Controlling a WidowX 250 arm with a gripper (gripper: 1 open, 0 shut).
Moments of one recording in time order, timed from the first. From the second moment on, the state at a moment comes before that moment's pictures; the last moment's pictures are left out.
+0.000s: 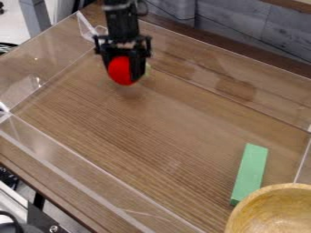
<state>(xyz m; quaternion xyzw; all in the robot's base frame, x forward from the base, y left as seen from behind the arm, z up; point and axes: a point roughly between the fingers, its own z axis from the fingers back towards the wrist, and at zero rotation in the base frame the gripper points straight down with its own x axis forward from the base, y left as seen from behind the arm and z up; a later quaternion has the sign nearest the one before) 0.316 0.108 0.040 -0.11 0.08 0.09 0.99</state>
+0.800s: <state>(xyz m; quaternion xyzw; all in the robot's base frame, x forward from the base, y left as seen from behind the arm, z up) 0.345 0.150 0.026 -0.12 0.08 0.08 0.99</state>
